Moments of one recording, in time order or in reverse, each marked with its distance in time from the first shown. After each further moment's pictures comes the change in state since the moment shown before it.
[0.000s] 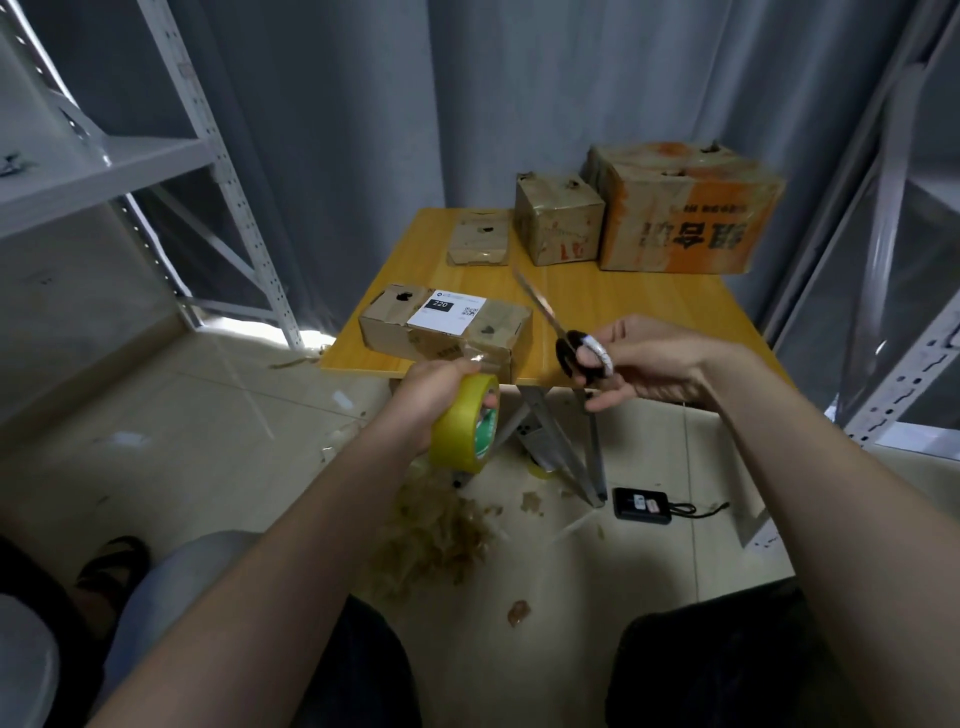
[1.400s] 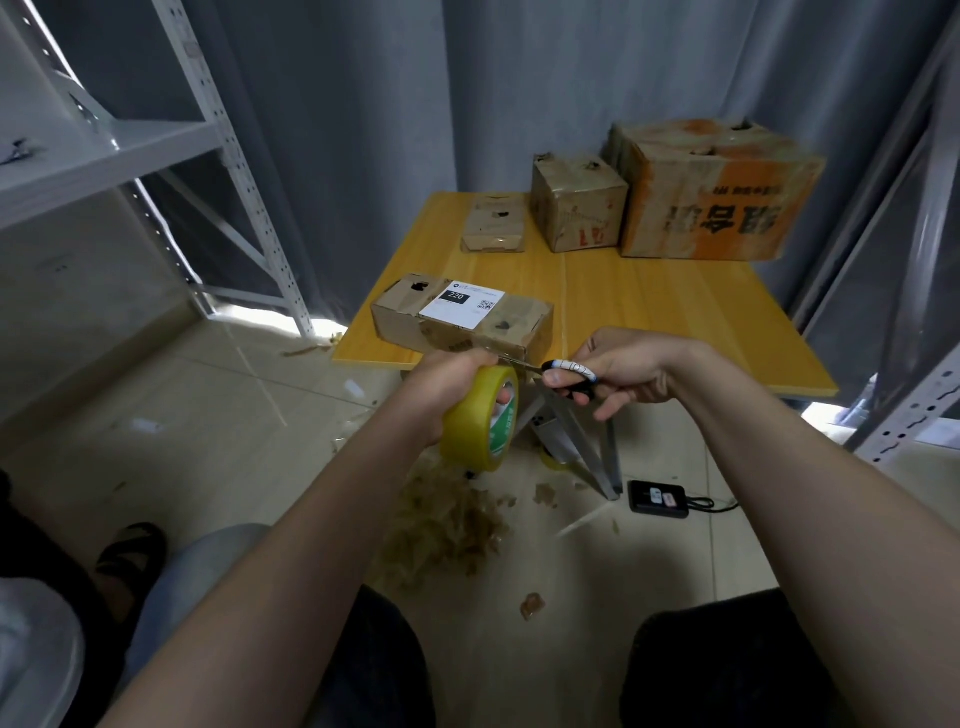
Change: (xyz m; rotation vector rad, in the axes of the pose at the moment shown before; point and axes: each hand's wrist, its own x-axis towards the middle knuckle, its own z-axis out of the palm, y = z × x) left_hand -0.001 0.009 -0.004 0.073 -0.007 -0.067; right_hand 0.046 0.002 0.026 -0.342 0.107 0.168
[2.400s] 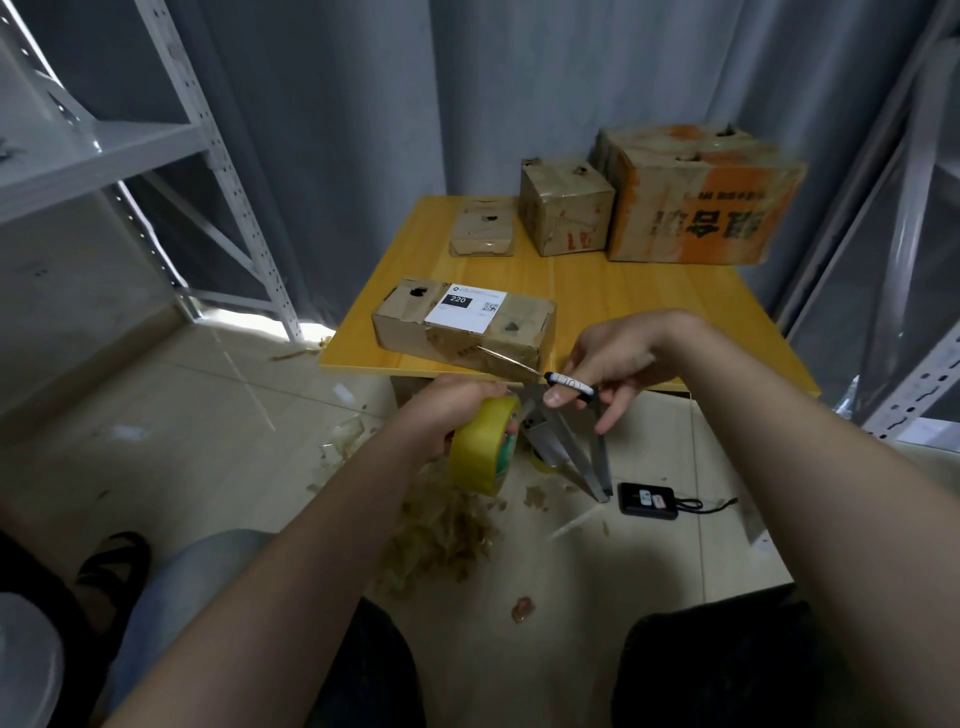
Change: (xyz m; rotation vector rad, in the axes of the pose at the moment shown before) left_hand 0.021 -0.020 0.012 0.105 -0.162 -0.046; right_hand -0.013 -0.025 -0.009 -0.280 -0.065 0.165
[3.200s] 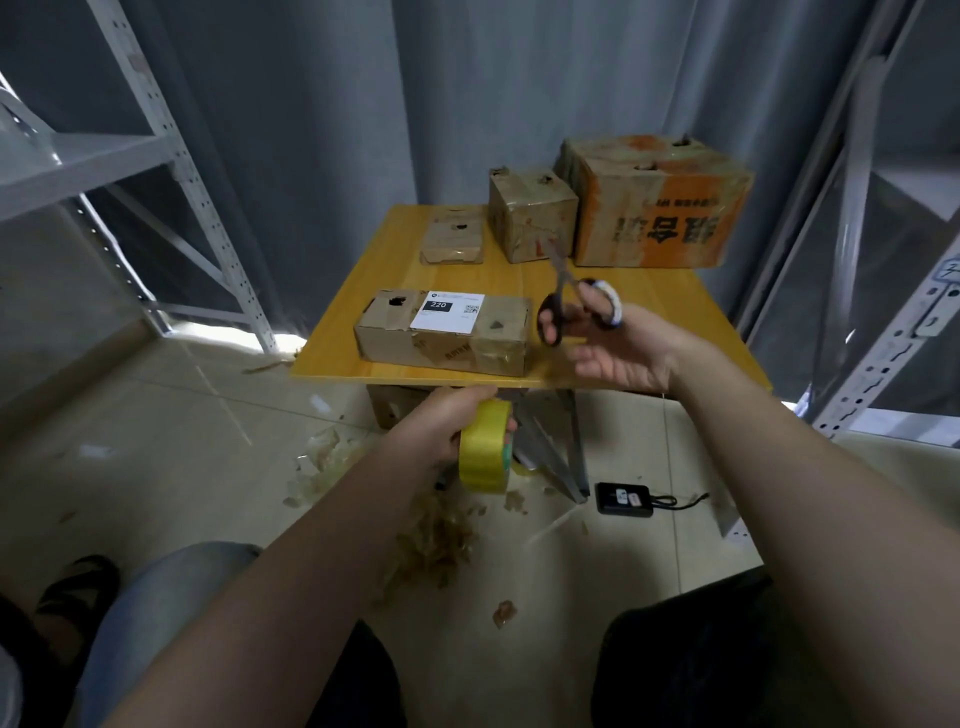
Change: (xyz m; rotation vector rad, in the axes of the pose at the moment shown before) left_hand 0.017 0.000 0.033 -0.154 -0.029 -0.072; right_hand -0.004 0.052 -0.016 0.949 -0.096 -0.510
